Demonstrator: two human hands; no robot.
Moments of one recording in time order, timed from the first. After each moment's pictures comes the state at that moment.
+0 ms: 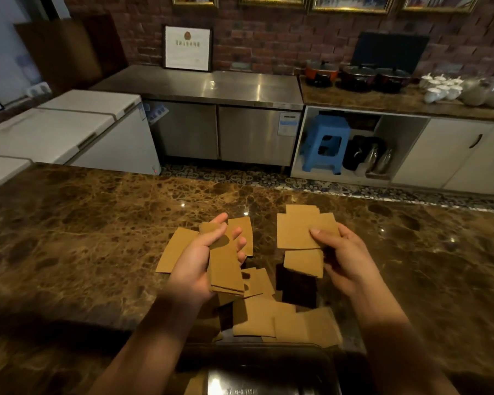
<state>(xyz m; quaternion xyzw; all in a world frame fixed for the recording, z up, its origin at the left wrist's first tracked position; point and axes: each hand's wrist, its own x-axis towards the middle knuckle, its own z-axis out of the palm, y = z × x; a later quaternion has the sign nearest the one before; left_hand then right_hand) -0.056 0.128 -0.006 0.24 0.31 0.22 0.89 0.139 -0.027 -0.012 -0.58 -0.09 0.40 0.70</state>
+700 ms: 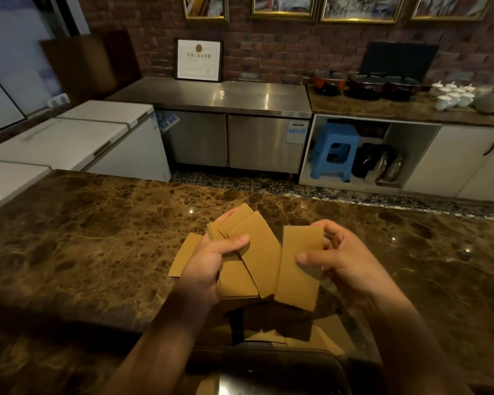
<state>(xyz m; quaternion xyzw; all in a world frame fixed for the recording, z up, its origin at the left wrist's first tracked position) -0.065 0.120 0.015 0.42 0.28 0.26 0.82 0.112 -0.028 0.028 -0.61 -0.33 0.41 0.59</state>
